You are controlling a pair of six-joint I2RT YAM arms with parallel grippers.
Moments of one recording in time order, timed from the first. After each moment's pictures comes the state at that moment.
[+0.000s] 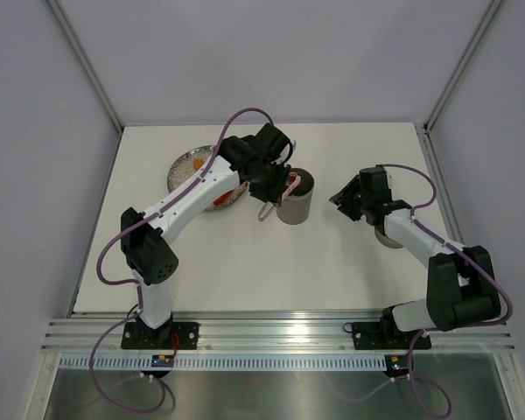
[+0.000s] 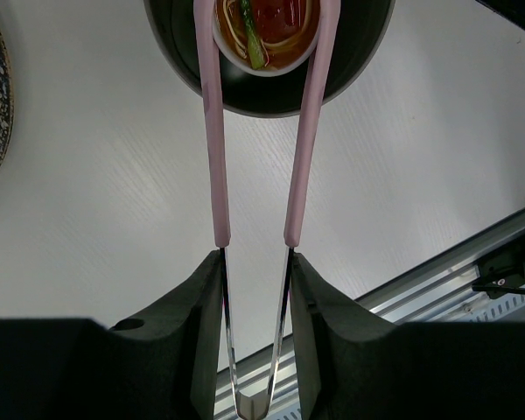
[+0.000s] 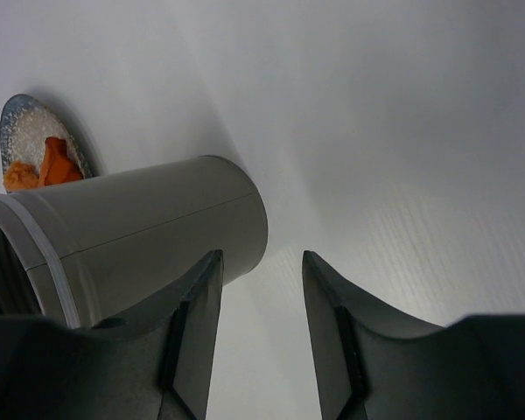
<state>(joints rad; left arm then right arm) -0.75 1.88 1.94 -1.13 0.05 -0.34 0.23 1.40 0.81 -0.15 -0.02 0.93</state>
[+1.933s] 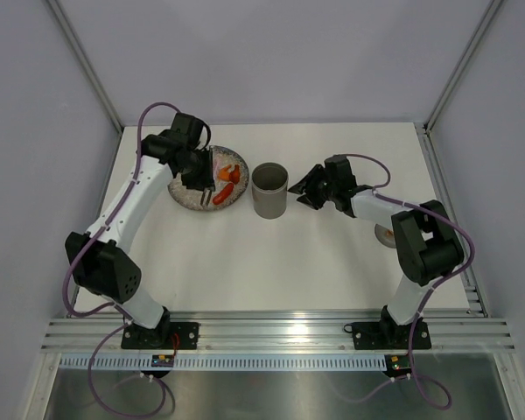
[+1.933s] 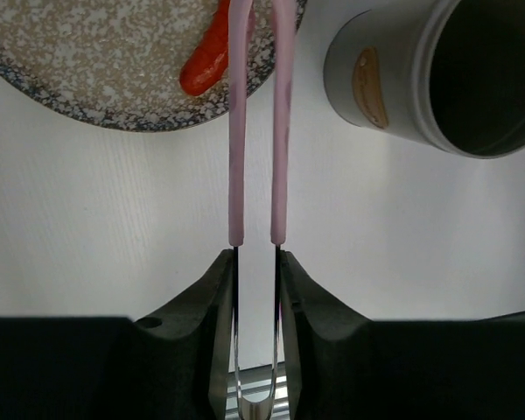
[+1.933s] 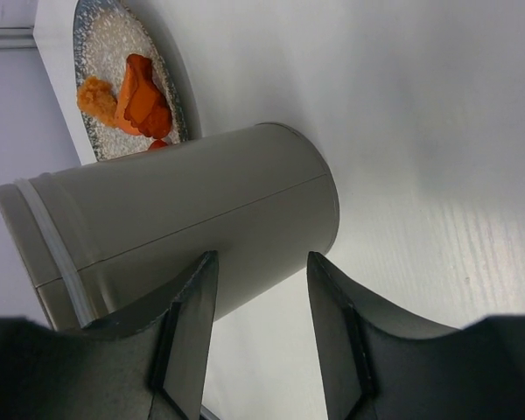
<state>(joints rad) -0.34 1.60 1.65 -1.07 0.06 -0.35 0.38 1.76 1.02 0.08 -0.23 1.07</state>
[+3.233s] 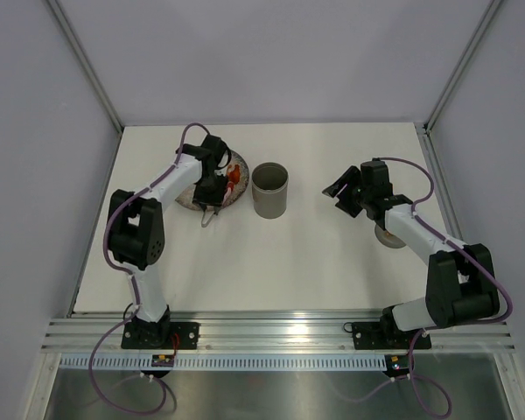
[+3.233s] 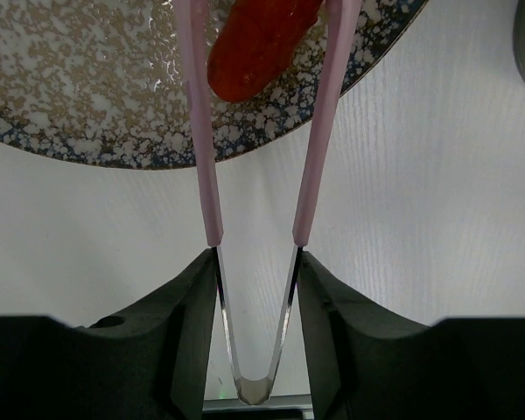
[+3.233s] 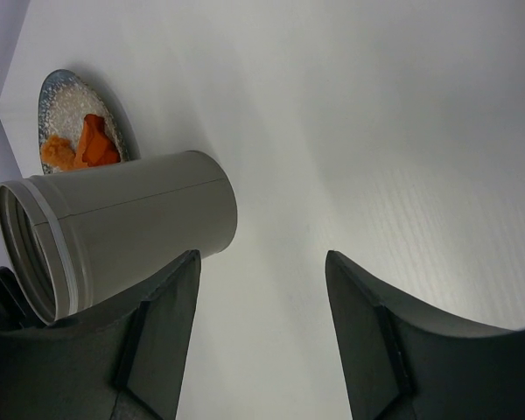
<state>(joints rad) -0.35 1.90 1.54 -0.99 -0.05 -0.15 0.22 1.42 0.87 -0.14 -0.12 0.92</state>
